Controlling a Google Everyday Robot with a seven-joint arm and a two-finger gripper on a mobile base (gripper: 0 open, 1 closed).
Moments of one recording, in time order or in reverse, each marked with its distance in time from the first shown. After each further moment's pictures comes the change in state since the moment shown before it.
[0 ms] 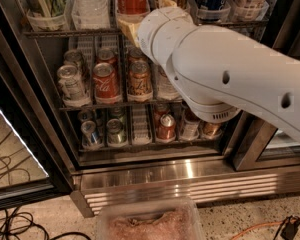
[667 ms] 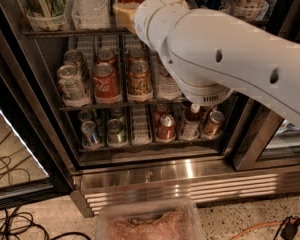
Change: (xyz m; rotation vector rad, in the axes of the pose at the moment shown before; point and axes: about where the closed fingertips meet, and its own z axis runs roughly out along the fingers) arm -0.017 -0.011 0.022 0.020 -0.031 -0.010
